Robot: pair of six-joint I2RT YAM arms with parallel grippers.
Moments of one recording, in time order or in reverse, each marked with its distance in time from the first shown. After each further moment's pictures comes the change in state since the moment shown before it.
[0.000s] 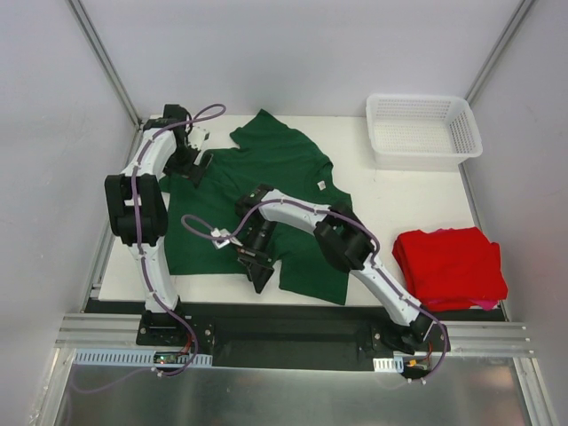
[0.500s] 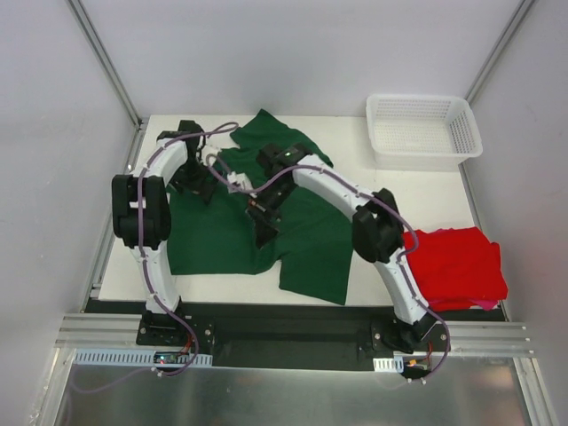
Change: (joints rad) left arm -0.051 -0.013 -0.122 0.001 0.022 -0.027; right arm -0.126 -0.172 0.053 0.110 0.031 0.239
